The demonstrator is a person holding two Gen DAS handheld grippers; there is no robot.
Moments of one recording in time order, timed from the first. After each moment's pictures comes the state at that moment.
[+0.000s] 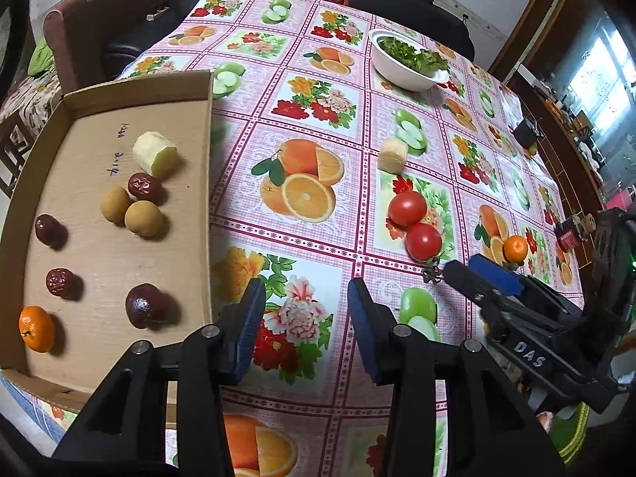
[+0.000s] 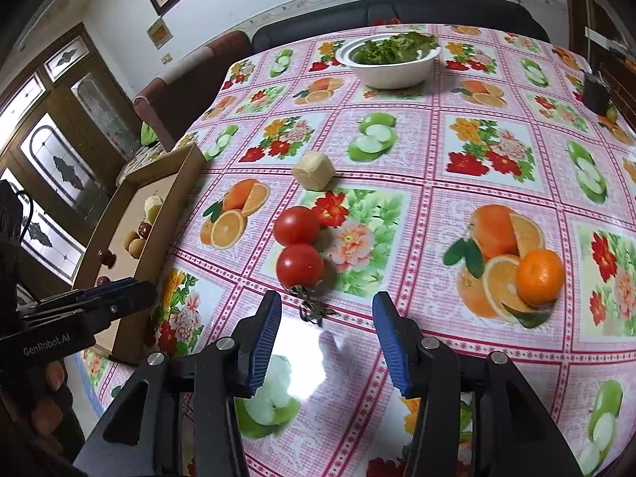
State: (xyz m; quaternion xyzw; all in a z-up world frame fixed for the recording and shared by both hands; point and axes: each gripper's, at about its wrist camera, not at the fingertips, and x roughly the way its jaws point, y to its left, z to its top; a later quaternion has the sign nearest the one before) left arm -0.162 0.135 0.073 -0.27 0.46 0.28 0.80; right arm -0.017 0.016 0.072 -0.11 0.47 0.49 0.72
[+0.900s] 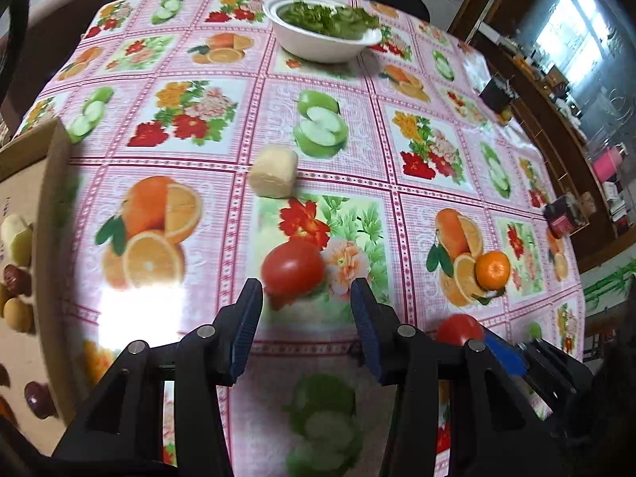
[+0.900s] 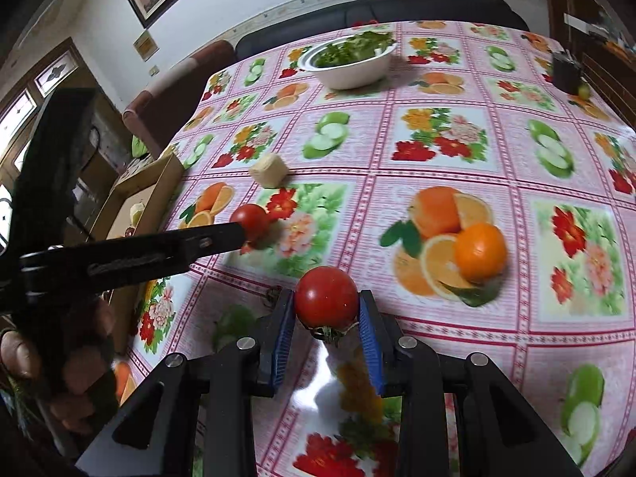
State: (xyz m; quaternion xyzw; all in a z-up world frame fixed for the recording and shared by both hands) left arm -0.041 0.115 0.044 -0.23 0.49 0.21 0.81; right arm 0.009 -0.033 0.069 -0.08 0.48 0.47 0.74
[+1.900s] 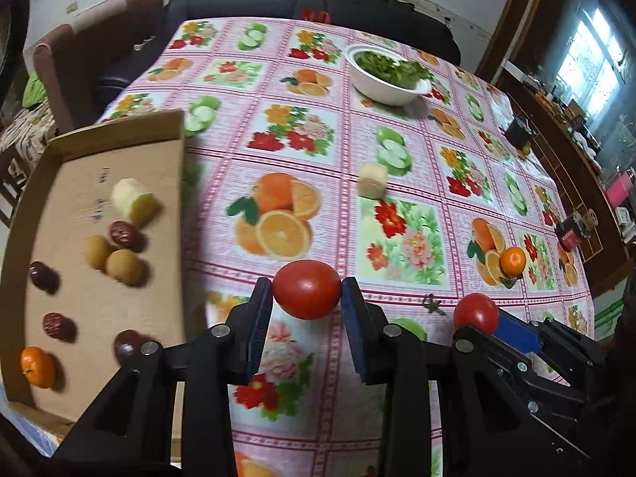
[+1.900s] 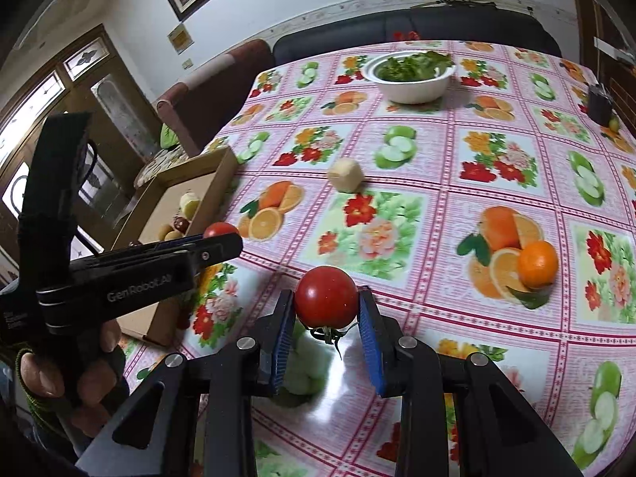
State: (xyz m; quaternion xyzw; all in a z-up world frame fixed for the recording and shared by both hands) left arm -0.140 0.132 0.080 -0.23 0.43 0.28 0.82; right arm -0.041 -0.006 0.096 -0.09 0.46 0.52 0.72
